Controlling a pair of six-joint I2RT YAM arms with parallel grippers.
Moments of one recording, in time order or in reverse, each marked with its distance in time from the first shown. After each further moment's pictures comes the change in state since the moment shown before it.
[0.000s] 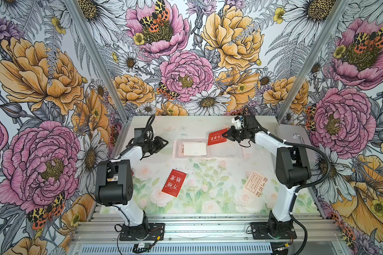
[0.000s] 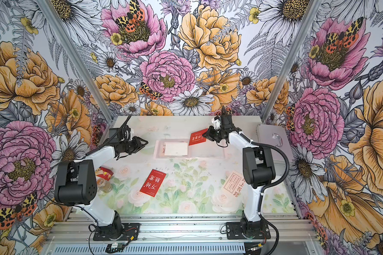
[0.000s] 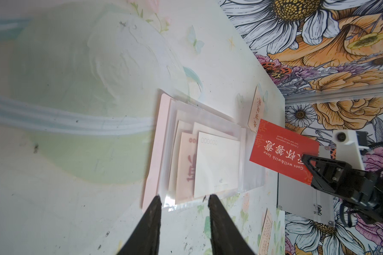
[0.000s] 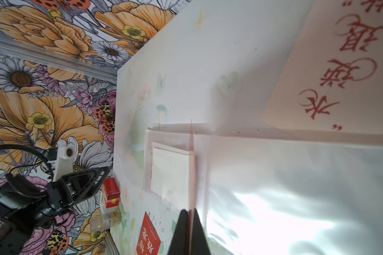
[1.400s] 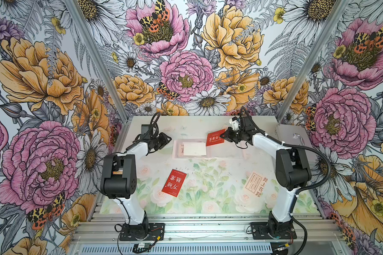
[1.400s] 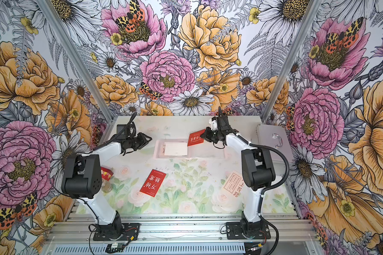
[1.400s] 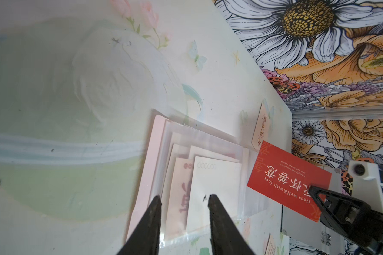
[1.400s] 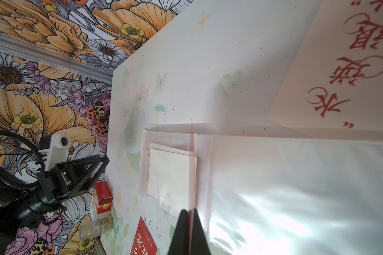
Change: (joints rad) left arm -0.071 0.104 0.093 0.039 -0.105 -0.098; right arm 0.042 -0.027 -0.017 0.054 0.061 0.019
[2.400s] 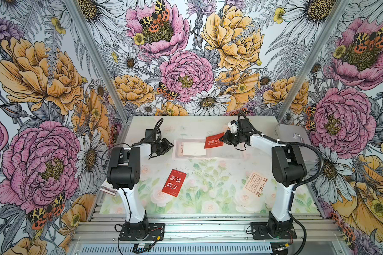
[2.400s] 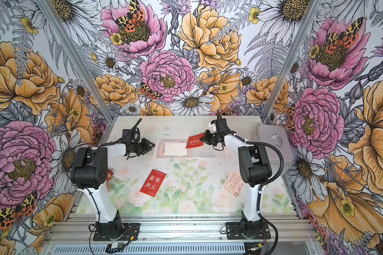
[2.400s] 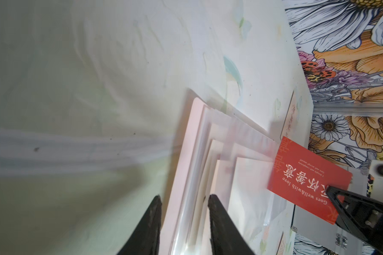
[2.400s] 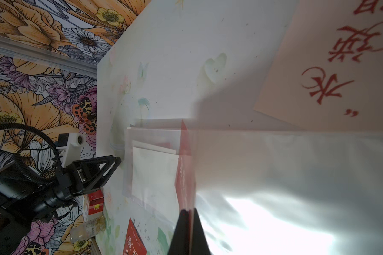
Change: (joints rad) left arm 0.000 0.155 -0.009 0.047 0.026 0.000; right arm 0.000 0.072 0.000 0.008 -0.005 -0.003
